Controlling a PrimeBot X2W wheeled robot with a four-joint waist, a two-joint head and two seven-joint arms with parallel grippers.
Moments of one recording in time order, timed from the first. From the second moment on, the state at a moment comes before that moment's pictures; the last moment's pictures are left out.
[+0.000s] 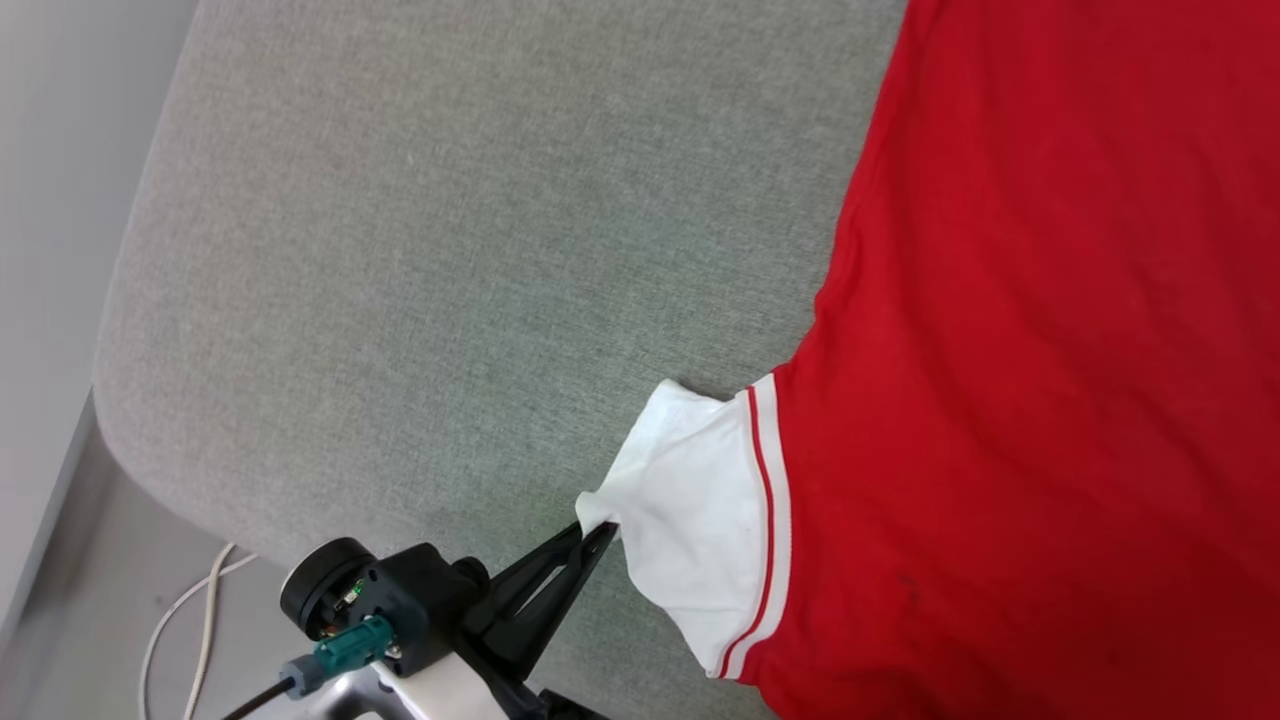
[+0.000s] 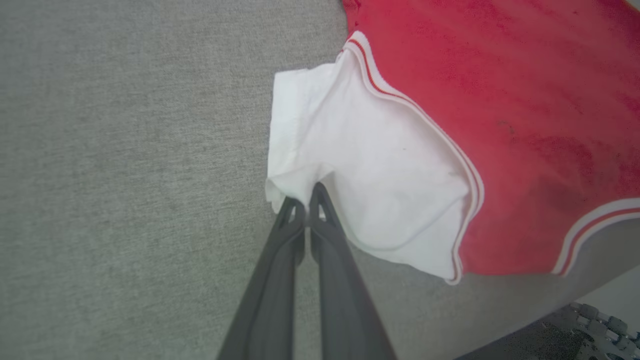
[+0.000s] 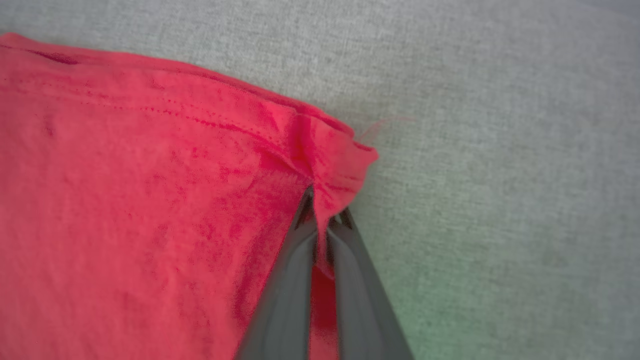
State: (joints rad) left arm -0.15 0.60 -0.66 -0.35 -0.58 0.00 0.03; right arm -0.96 -0.58 -0.21 0.29 0.24 0.13 1.22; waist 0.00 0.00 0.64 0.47
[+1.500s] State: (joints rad) left arm 0.06 0.62 -0.53 -0.15 -0.78 0.11 -0.09; right arm 0.11 -0.41 -0.10 0.00 0.64 0.13 0.90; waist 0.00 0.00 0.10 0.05
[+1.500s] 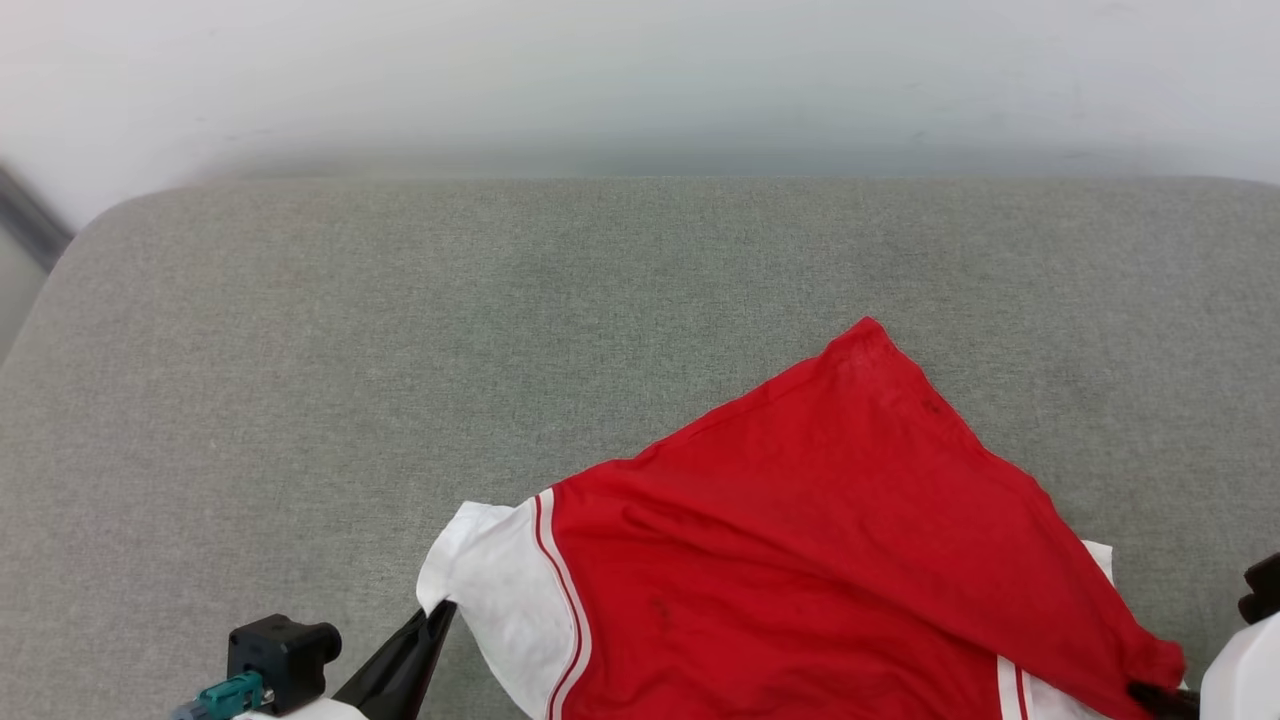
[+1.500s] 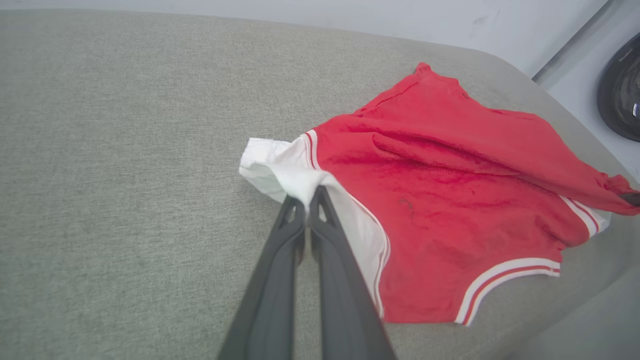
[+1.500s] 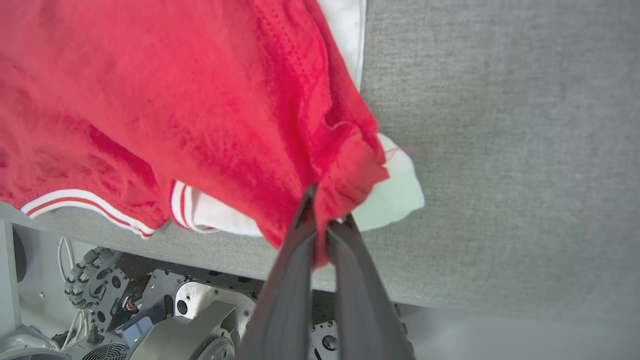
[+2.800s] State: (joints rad) left arm -0.10 0.56 -0.64 -0.27 -0.68 0.07 -0.04; right arm -0.66 -0.53 0.11 0.30 0.48 0.13 1.03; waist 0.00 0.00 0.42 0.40
